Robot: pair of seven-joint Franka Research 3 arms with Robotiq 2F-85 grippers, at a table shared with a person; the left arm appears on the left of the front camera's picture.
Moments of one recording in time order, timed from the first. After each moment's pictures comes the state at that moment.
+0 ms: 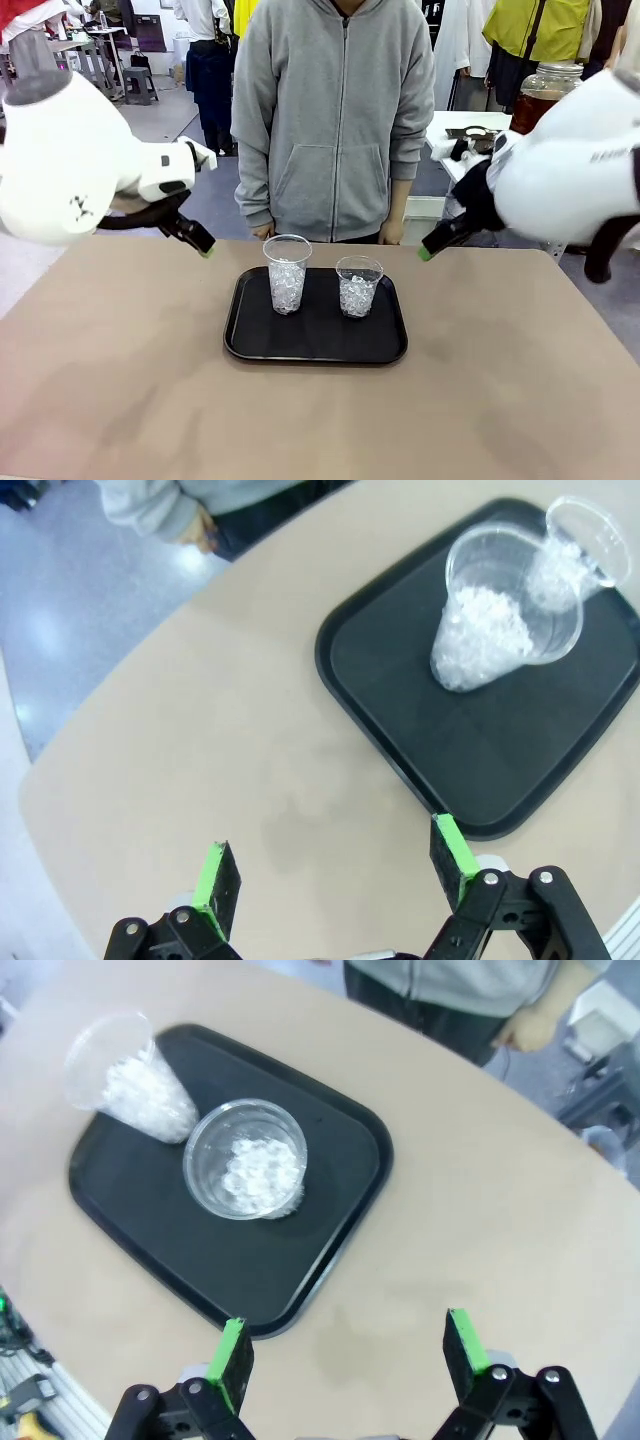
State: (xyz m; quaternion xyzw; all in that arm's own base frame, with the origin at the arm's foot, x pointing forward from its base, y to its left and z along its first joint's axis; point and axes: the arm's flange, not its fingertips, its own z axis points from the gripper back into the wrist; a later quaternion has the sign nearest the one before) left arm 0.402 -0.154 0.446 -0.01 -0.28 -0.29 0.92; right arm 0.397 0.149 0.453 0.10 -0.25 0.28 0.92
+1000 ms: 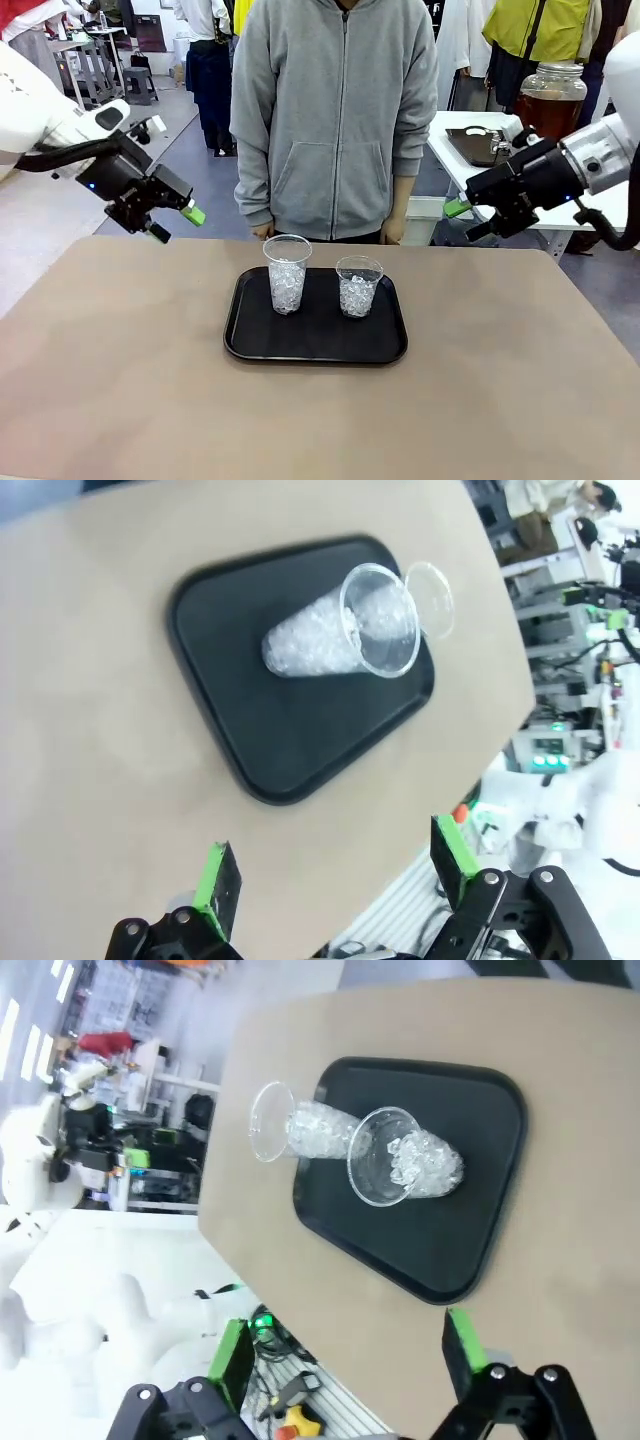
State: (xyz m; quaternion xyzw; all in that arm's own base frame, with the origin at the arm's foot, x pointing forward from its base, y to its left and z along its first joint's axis) left arm 0.428 -0.088 0.462 -0.33 -0.10 -0.13 0.93; right arm 0.429 0.061 0.454 0.43 -0.11 0.10 0.89
